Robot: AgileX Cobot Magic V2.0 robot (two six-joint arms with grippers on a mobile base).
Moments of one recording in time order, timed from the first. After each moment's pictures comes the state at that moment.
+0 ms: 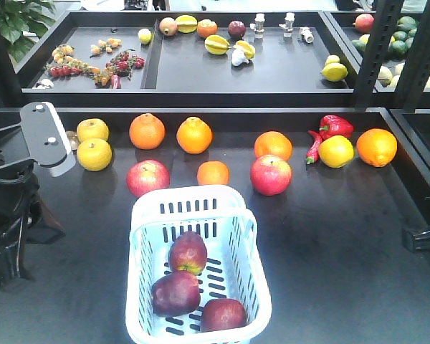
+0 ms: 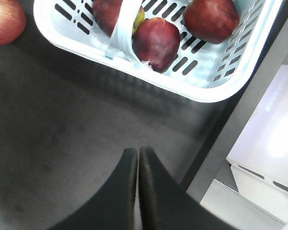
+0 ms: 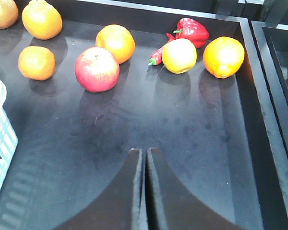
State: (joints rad) left arm -0.36 1.25 -1.19 -0.16 1.23 0.71; right arm 0.00 0.90 -0.57 0.14 0.32 -0.22
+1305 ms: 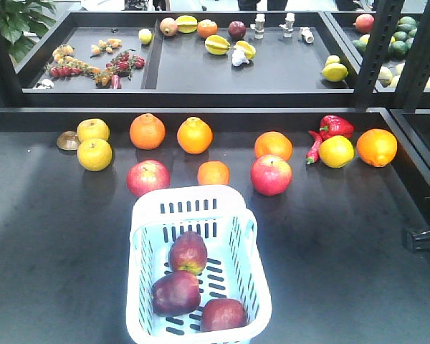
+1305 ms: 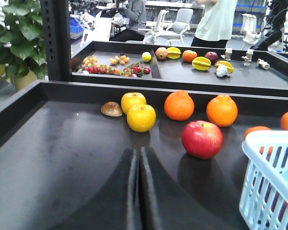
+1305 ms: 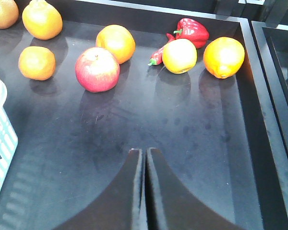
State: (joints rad) left arm 0.05 0.04 0.02 0.00 0.13 -0.11; right arm 0.00 0.90 -0.57 0.14 0.32 -0.22
